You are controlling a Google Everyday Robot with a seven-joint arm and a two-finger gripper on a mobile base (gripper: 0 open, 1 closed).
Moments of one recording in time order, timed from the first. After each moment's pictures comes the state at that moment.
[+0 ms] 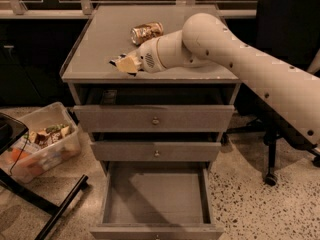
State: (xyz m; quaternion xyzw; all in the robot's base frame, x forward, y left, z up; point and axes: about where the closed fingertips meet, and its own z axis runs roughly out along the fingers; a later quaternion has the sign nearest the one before) arm 0.672 0.082 0.884 -0.39 0.75 0.32 0.43
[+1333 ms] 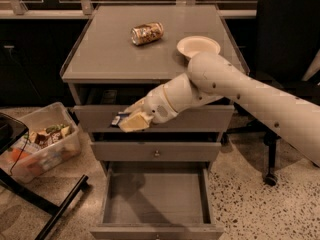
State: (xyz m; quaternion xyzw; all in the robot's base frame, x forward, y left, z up) arm 0.537 0.076 0.785 -0.53 0.70 0.39 0.28
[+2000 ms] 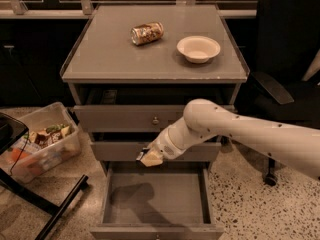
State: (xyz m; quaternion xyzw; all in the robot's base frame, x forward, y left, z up) arm 0.521 0.025 0.624 -0.51 0.79 0.28 0.20
